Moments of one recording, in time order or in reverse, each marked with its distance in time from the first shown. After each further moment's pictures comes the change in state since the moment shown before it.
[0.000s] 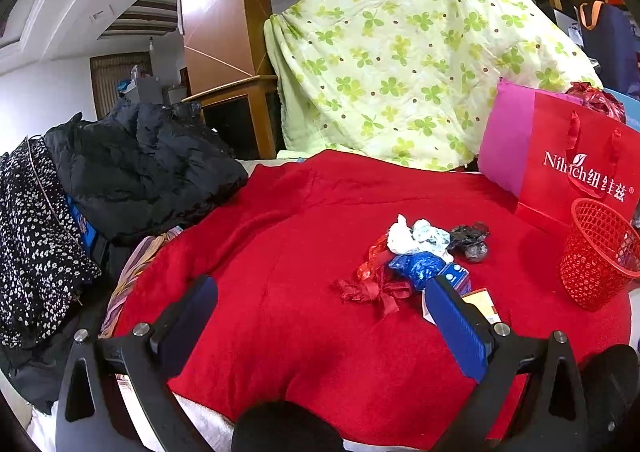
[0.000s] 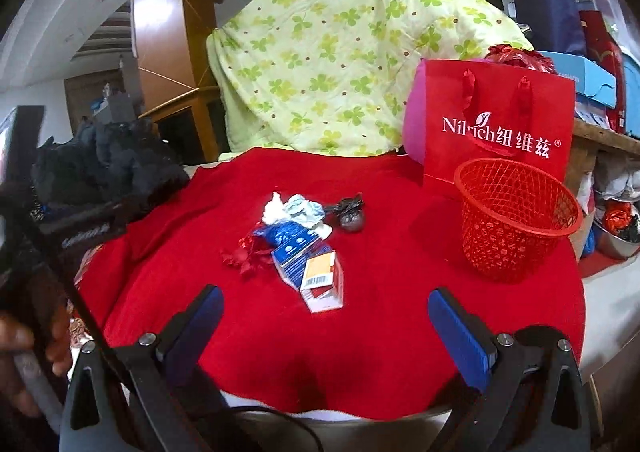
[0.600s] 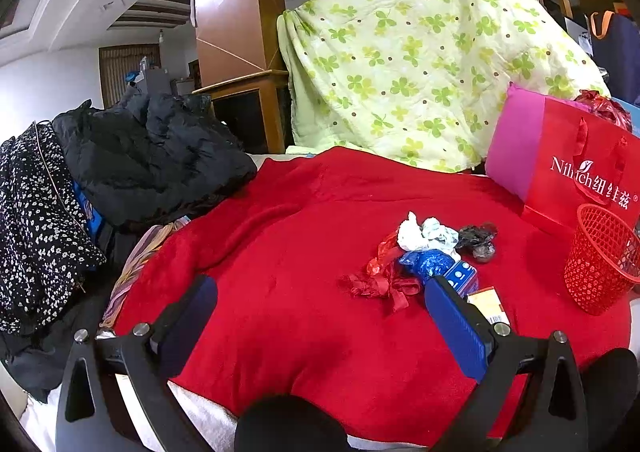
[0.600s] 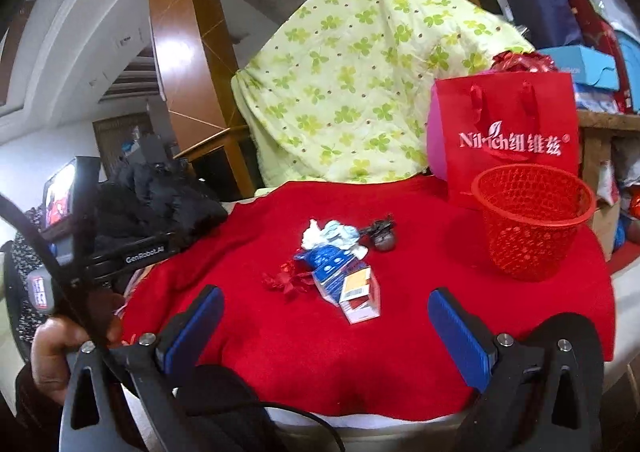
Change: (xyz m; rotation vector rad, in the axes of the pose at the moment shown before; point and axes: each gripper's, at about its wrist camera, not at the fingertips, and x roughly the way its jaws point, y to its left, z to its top) left arm -0.002 0.015 -0.008 0.005 -0.039 0.035; right arm -0.033 -0.007 -0.004 0.120 -0.093 0.179
